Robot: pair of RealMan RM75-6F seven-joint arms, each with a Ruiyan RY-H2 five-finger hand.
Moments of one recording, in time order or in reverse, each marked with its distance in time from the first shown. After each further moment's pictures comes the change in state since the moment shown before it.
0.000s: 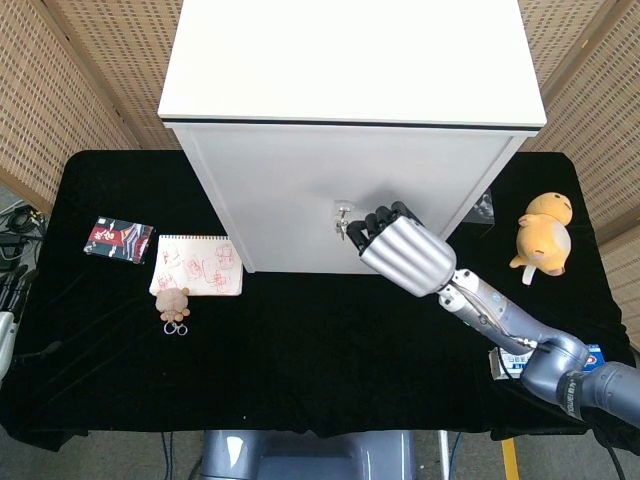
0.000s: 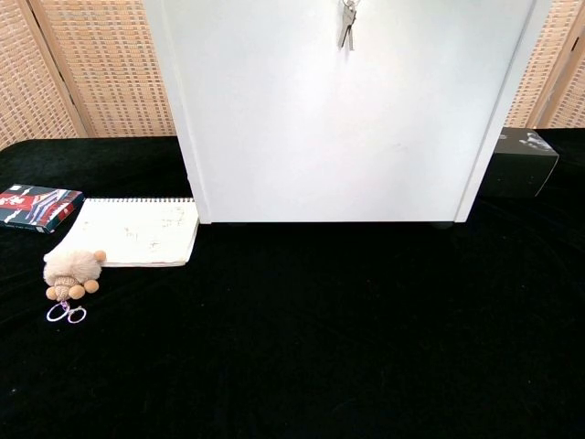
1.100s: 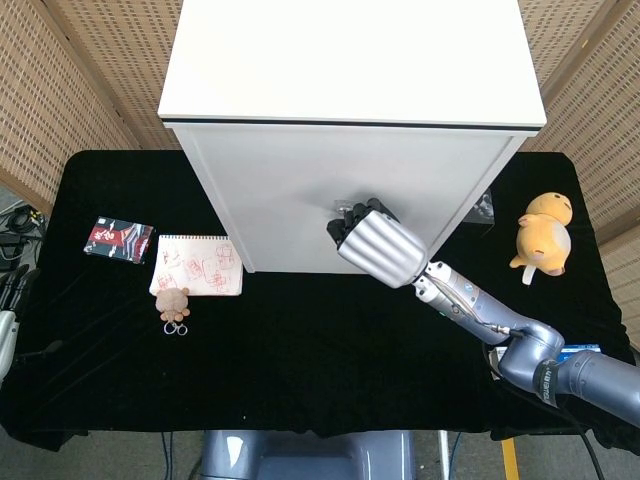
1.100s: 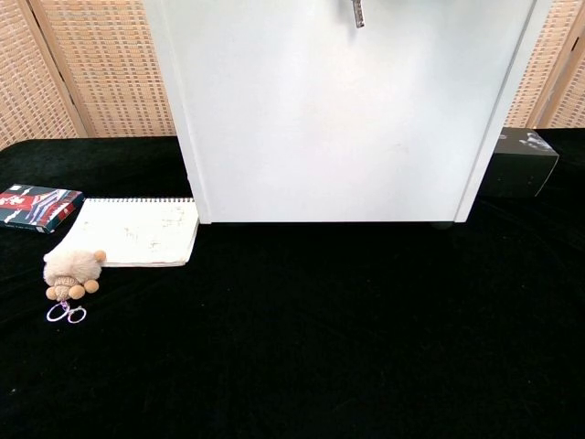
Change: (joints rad) left arm -0.005 -0.005 -0.003 0.000 -0.010 -0.010 0.015; right arm 0.078 -0.088 0.026 0.055 0.046 -0.132 -0.029
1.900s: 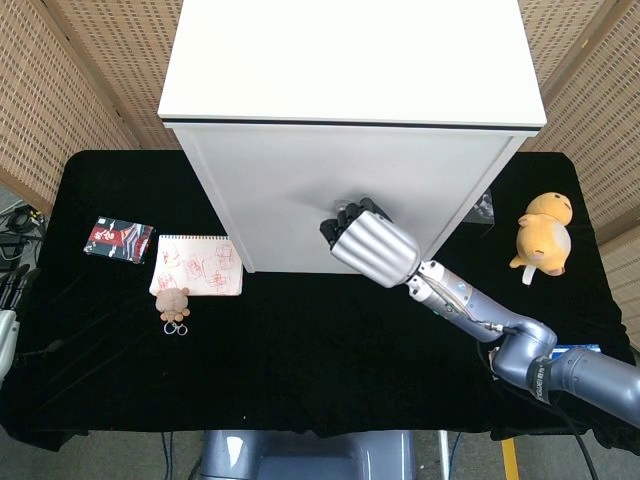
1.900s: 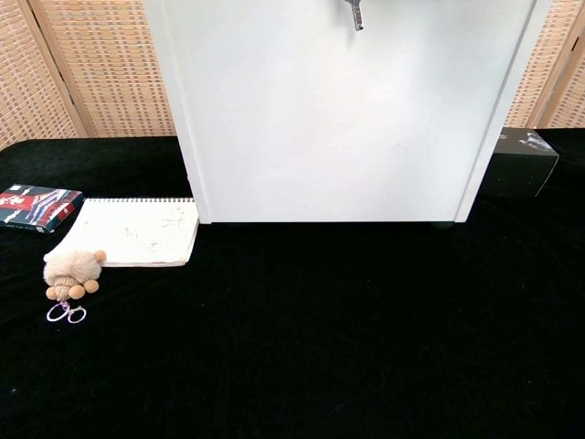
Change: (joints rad) left arm -0.003 -0.002 -0.002 0.003 -0.007 -0.008 0.001; right arm 0.011 -0.020 0.016 0.016 -0.015 -0.008 0.004
